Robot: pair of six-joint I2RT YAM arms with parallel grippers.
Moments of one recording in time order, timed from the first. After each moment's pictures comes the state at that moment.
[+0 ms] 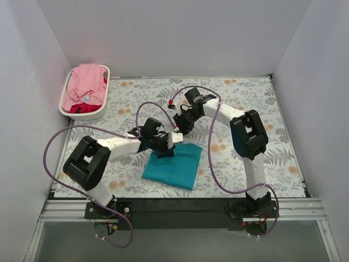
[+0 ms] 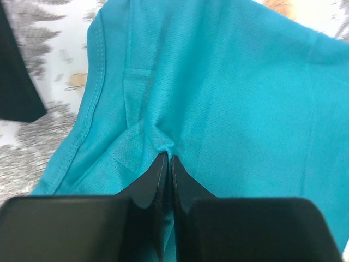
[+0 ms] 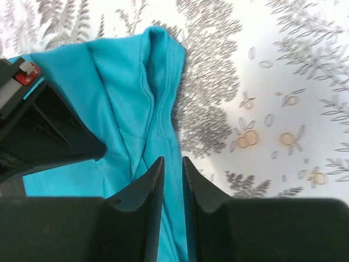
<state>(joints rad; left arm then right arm) -0.60 1.64 0.83 -0.11 0.65 0.64 0.57 2.13 1.64 -0.71 -0.73 -0.36</state>
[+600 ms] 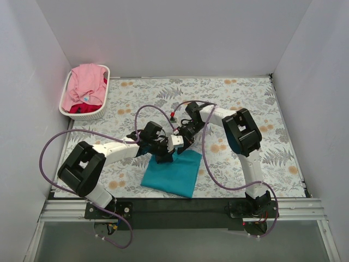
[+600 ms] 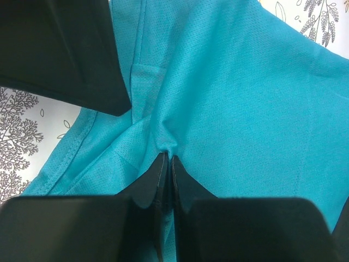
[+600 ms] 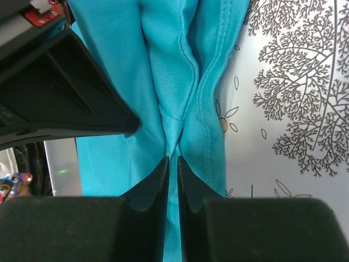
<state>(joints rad) -0.65 1.56 0.78 -0.17 0.61 0.50 0.56 2.23 1.57 -0.87 -1.04 -0.46</state>
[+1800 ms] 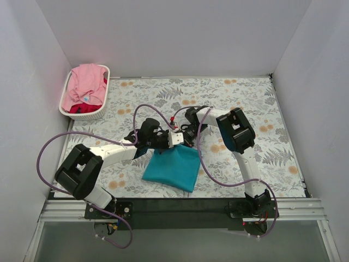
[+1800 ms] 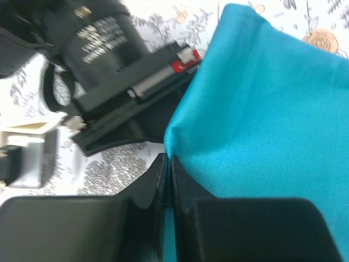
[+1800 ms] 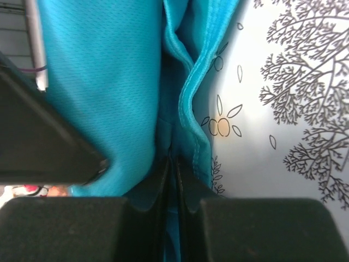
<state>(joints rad) -0.64 1.52 0.75 0.13 0.52 0.67 0.56 2.35 1.60 -0.97 -1.14 -0.51</state>
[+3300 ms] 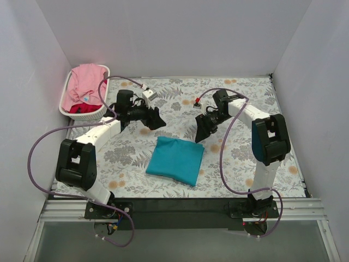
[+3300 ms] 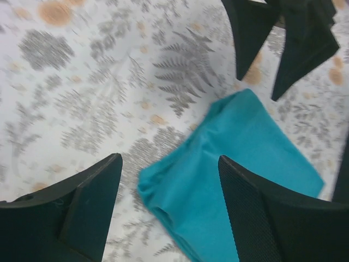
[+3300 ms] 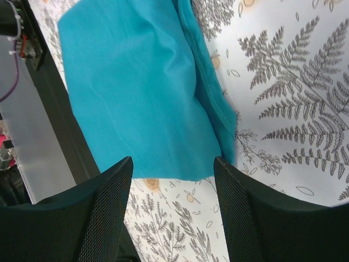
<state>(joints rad) -0.29 1.60 1.07 -0.06 0.76 0.15 0.34 1.92 1.42 -0.89 -0.87 -0.39</state>
